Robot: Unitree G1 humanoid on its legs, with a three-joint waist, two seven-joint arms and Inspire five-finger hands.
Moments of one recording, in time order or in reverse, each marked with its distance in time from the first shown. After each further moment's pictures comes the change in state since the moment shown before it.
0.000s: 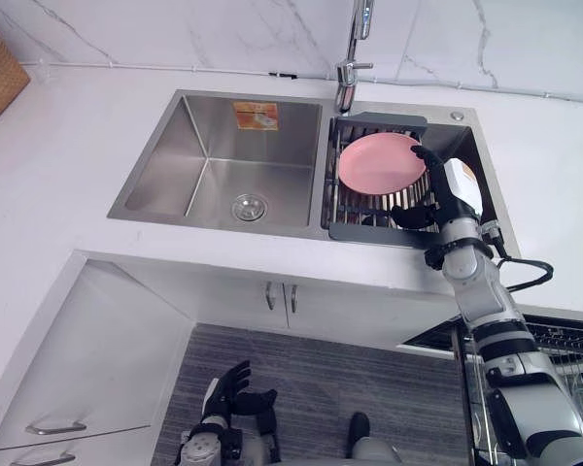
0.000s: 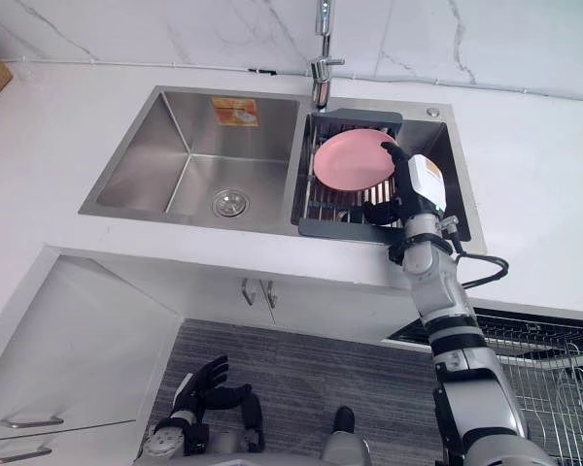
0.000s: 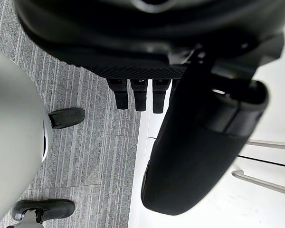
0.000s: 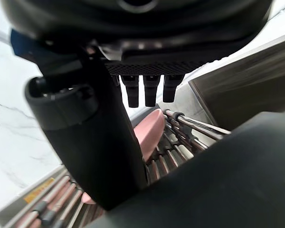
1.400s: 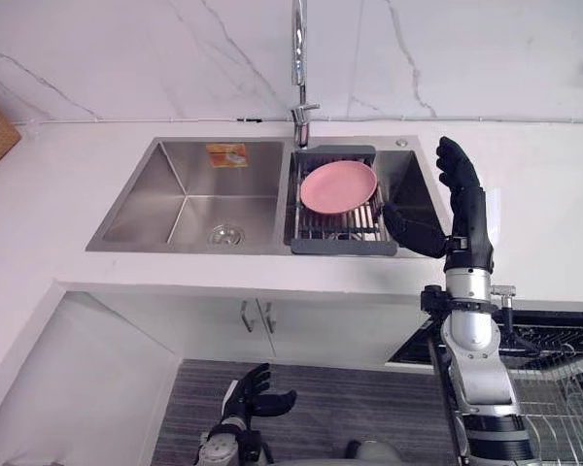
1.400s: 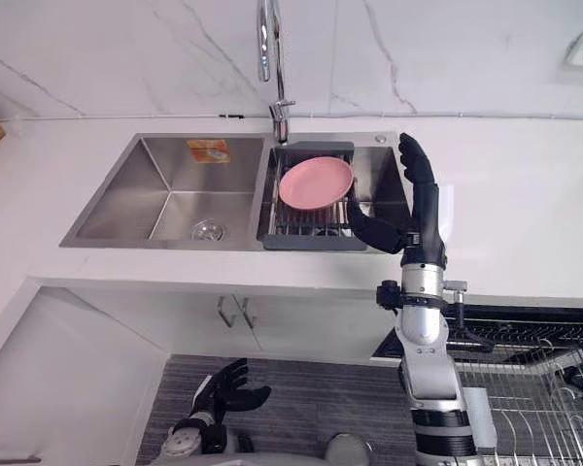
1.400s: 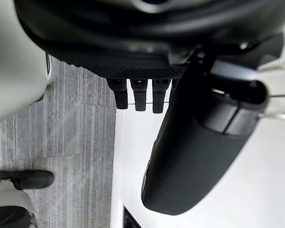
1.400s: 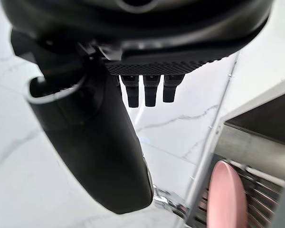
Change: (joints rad) left arm 0.001 -0.049 -0.065 -0.005 -0.018 0.035 -0.004; right arm 0.560 0.244 -0.141 -0.695 0.285 -0.137 -0.041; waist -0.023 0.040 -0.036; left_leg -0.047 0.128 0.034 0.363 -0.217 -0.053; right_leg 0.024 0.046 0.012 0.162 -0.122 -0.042
